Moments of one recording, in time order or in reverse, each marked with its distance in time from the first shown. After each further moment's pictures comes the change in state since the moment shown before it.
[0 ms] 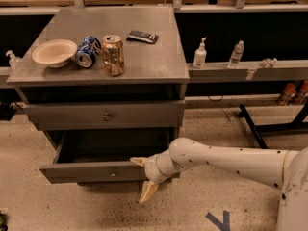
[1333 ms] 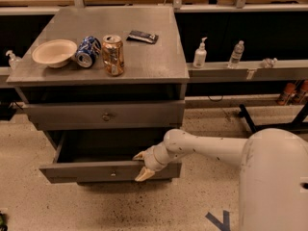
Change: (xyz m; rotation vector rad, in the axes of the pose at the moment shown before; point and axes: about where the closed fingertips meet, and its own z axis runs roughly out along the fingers) arm 0.059 -0.051 0.041 -0.026 0.056 0.076
